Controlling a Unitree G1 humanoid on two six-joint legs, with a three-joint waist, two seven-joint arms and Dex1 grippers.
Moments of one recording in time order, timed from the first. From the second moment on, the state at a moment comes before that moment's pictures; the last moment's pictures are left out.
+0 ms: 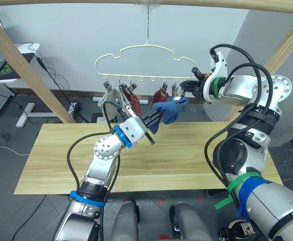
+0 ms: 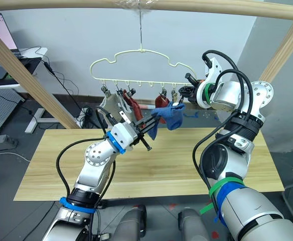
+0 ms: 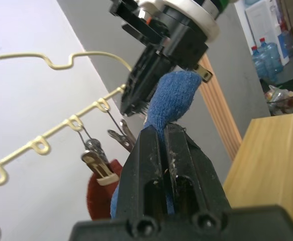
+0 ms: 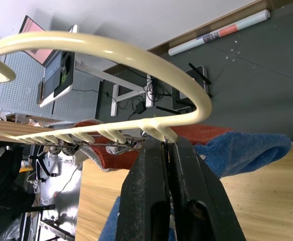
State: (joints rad) left arm -0.42 0.26 -0.13 0.09 -0.10 -0.34 -0.64; right arm -1.27 -0.04 -0.82 0.24 0.45 1.61 -0.08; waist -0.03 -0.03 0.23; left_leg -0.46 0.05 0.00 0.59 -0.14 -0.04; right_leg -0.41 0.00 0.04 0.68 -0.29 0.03
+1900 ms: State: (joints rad) left arm -0.46 0.17 -0.20 0.13 -0.21 0.01 -0.71; right arm -0.86 -0.39 -0.28 -0.18 0.49 1.29 0.28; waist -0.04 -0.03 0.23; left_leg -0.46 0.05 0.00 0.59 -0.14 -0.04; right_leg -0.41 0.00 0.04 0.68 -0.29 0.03
